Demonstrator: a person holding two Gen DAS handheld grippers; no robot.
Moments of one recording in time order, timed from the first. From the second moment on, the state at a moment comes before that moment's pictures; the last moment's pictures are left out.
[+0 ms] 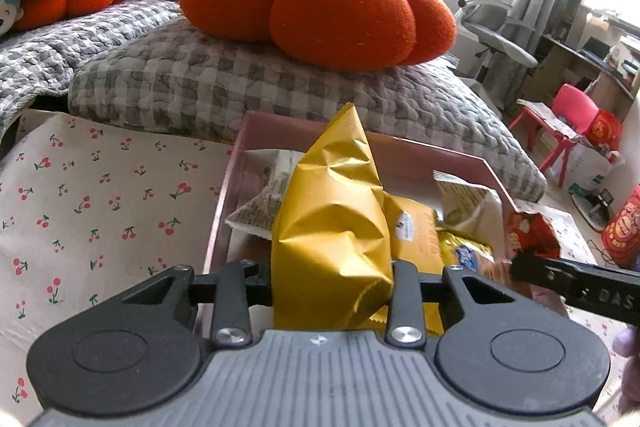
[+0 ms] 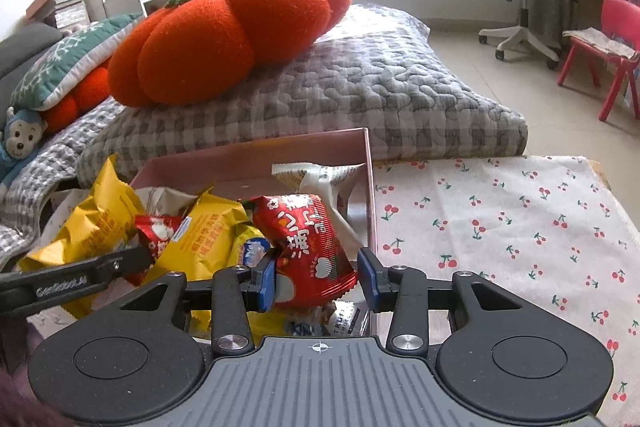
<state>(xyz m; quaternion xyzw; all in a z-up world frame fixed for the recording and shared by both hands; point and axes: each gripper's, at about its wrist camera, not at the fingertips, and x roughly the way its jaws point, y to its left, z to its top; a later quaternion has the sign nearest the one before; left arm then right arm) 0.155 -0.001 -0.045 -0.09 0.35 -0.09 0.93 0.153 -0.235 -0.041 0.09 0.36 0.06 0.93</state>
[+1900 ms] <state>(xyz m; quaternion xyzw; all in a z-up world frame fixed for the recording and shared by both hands) 0.062 0.026 -0.006 0.03 0.39 -0.11 0.92 0.070 -0.234 0.003 0.04 0.39 0.11 0.91</state>
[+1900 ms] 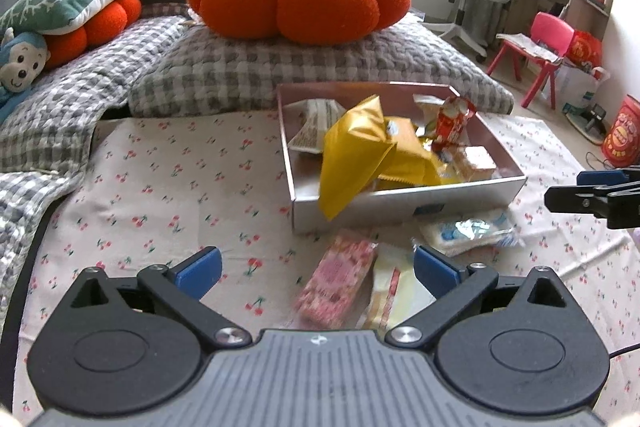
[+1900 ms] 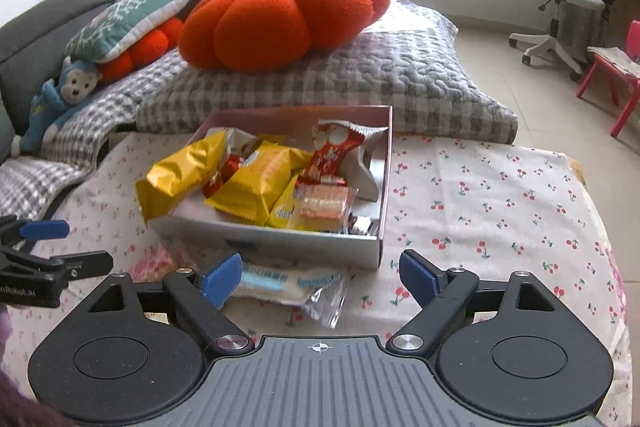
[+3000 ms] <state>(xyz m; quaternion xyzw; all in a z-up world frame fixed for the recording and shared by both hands) 0.040 0.048 -0.056 0.09 0.39 -0.15 0.90 0.034 -0.190 -0.040 -0.04 0.43 0.20 0.88</state>
